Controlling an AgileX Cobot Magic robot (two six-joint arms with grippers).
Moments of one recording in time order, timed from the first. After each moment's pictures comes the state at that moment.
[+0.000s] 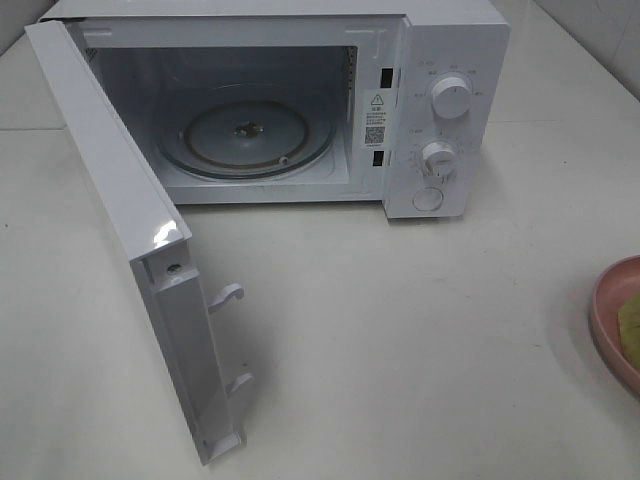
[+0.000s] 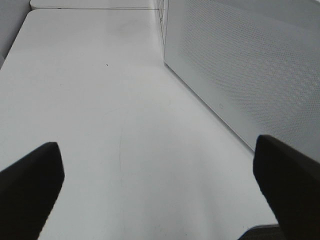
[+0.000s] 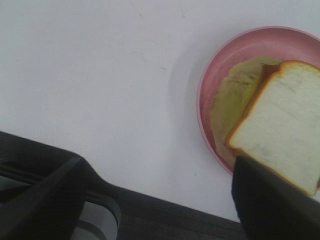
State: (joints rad) left arm 0.02 0.00 -0.50 -0.13 1.04 0.06; right arm 0.44 0.69 -0.66 -0.14 1.06 0.16
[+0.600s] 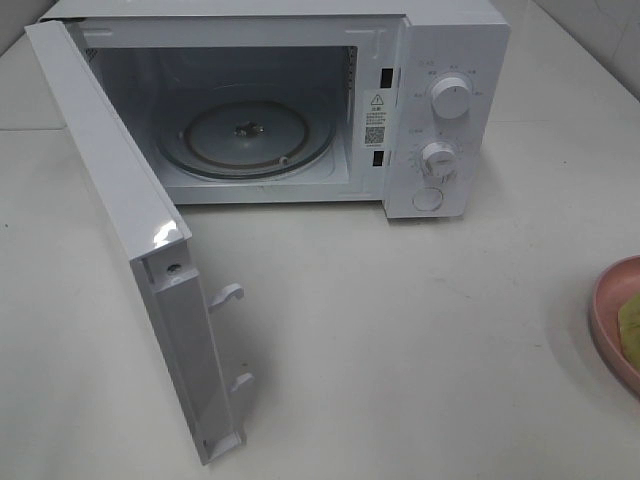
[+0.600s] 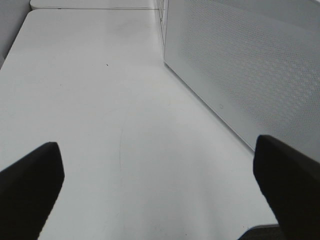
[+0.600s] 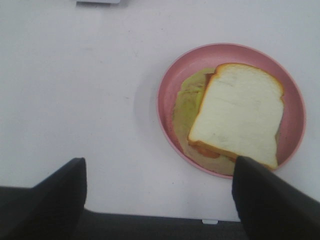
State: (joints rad) left arm 0.02 0.00 -0.50 -0.13 1.04 0.06; right arm 0.22 0.26 -0.57 -0.14 1.09 0.16
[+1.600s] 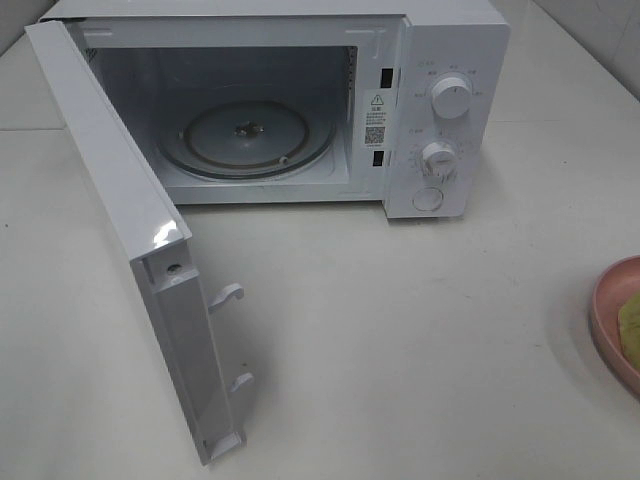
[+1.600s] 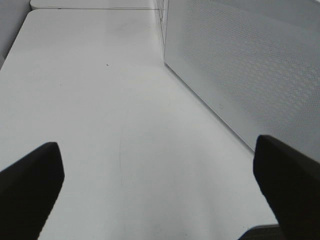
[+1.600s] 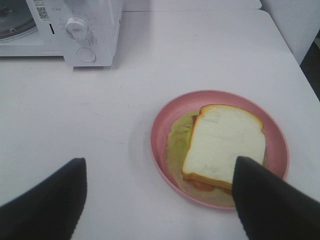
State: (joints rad) left arm 0.02 0.00 -0.50 -0.13 1.04 0.06; right arm 0.01 0.00 -0.51 -0.02 1.04 0.01
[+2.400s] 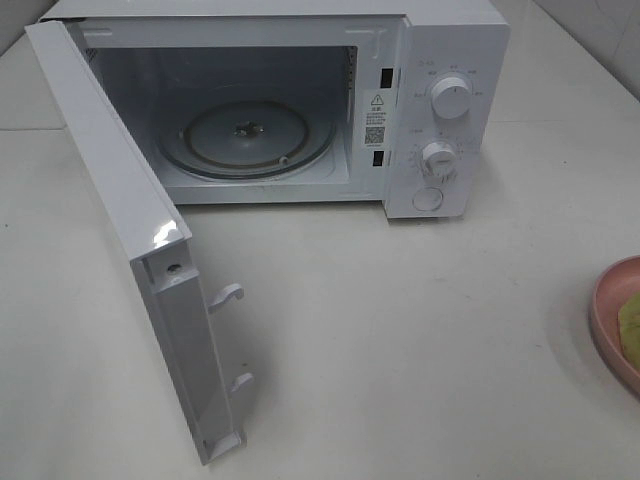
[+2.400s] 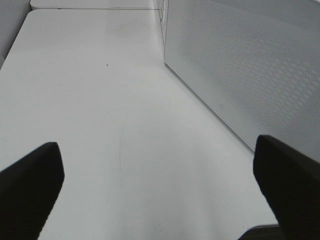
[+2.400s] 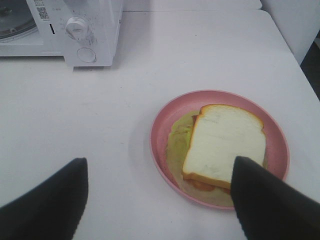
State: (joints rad) left arm 0.02 0.00 -0.50 -0.13 1.04 0.06; right arm 0.01 0.00 -0.51 -0.02 1.04 0.01
